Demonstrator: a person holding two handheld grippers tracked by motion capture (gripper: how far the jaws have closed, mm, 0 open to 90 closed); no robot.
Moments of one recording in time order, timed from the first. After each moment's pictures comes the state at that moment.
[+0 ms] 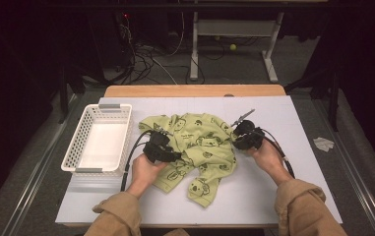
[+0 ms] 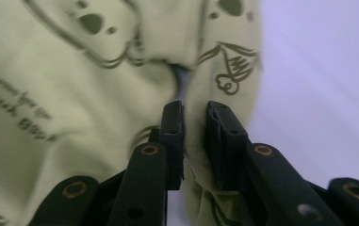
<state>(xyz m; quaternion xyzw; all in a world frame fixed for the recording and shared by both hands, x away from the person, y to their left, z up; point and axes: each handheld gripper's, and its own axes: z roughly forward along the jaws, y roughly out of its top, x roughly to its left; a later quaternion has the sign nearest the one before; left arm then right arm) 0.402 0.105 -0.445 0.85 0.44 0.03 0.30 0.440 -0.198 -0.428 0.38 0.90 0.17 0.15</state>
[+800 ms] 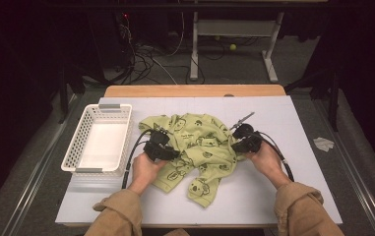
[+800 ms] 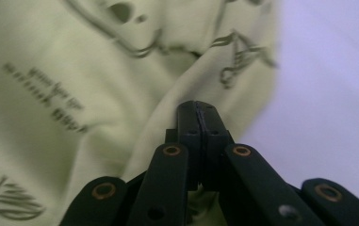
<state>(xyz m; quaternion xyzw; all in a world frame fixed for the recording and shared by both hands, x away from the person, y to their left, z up) 0.411 0.105 -0.453 0.85 0.45 0.03 0.28 0.432 -0.192 -0.434 0.37 0.90 0.18 0.12</state>
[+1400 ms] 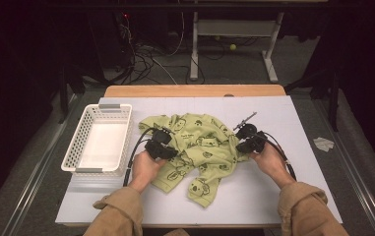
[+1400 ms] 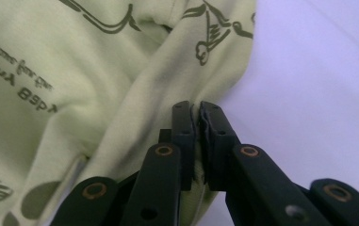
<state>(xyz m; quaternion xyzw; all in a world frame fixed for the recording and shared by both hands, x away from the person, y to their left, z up) 0.417 0.102 -0.449 0.86 0.44 0.02 0.26 0.435 -0.208 -0.430 0.39 0.90 0.15 0.14</state>
